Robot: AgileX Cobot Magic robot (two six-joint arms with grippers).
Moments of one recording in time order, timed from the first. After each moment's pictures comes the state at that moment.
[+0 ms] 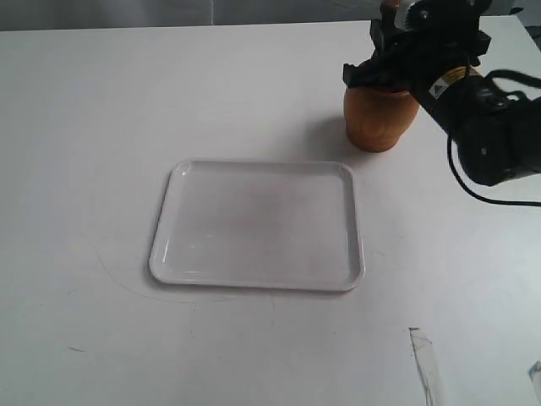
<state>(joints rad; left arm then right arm) 0.02 0.00 0.00 0.07 0.44 0.35 0.48 1.88 -0.75 0.07 -0.92 -0.09</state>
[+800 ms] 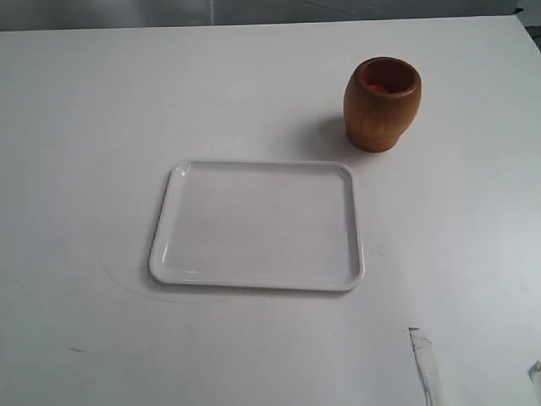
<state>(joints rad) 0.02 0.00 0.00 0.07 0.44 0.35 0.48 1.38 -0.75 0.05 -0.90 -0.16</state>
